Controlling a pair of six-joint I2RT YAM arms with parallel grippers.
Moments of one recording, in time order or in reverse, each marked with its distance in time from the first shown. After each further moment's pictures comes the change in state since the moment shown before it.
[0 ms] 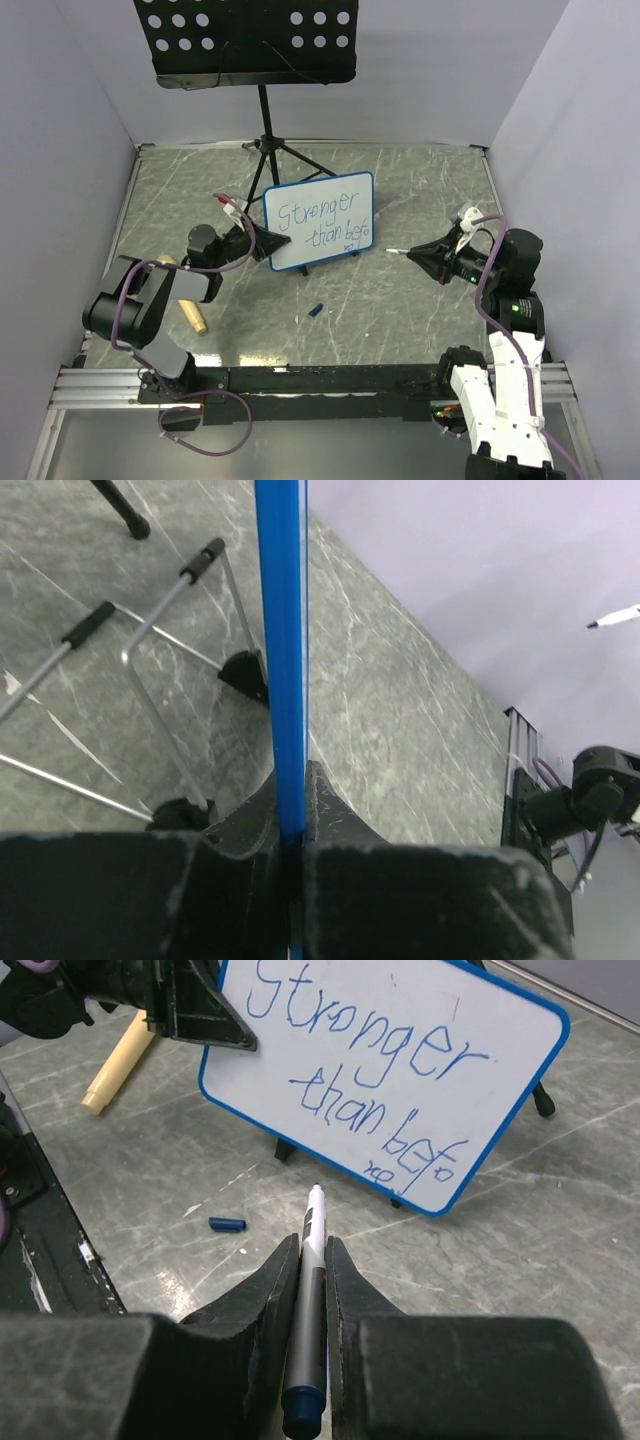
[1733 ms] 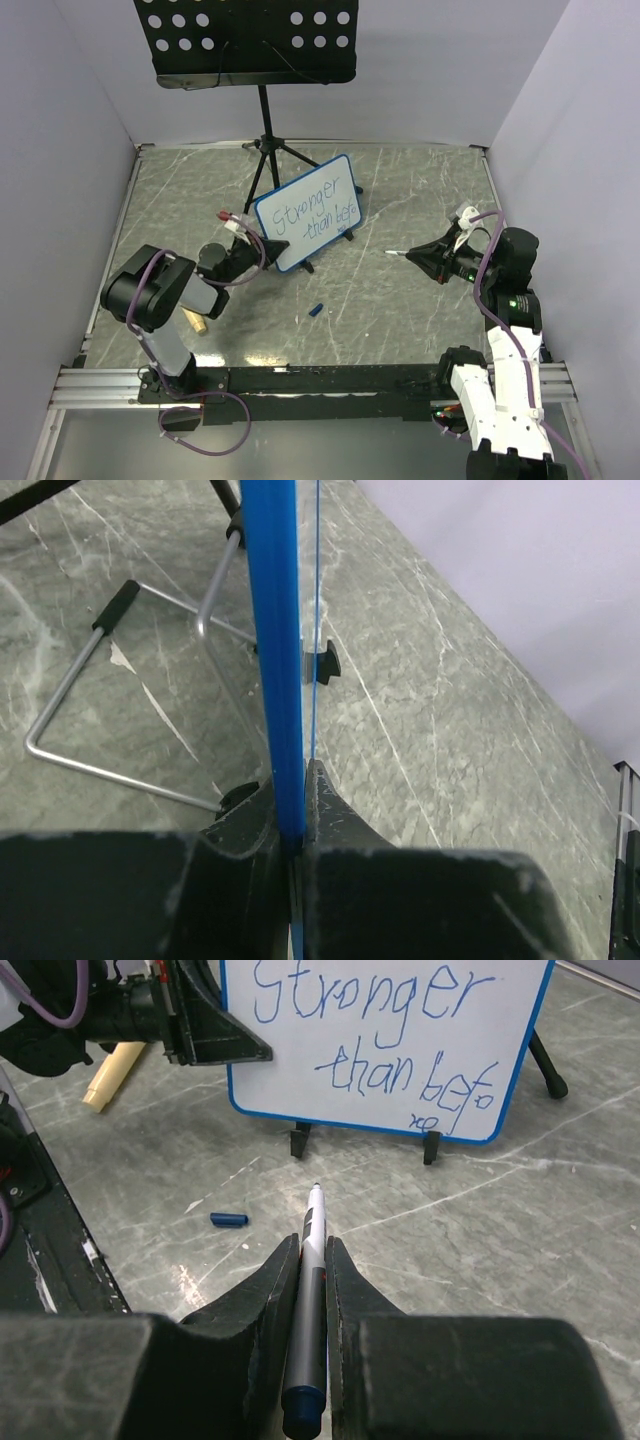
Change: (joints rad) left arm -0.094 0.141 -0.103 0.218 -0.319 0.089; right arm -0.003 0.027 -0.030 0.021 -0.001 0.010
